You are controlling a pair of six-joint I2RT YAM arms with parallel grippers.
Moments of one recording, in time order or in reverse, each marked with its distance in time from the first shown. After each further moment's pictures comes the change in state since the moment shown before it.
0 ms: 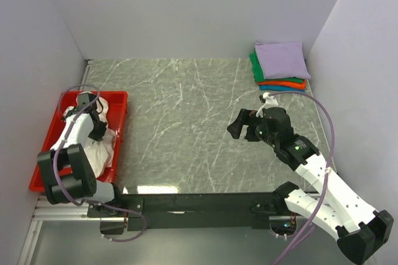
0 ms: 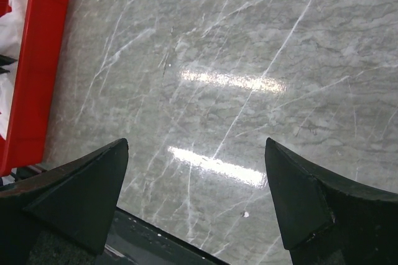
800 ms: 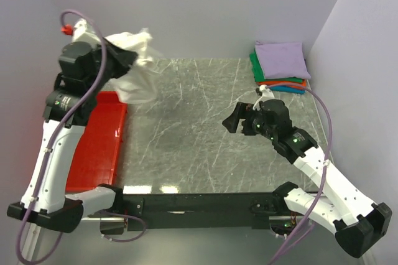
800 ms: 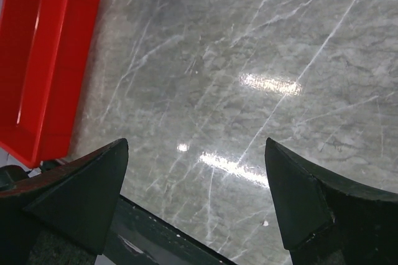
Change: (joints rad) left arm -0.464 -0.258 0.765 0.041 0.289 0.235; right arm 0.000 0.081 0.088 0.016 -0.071 0.005
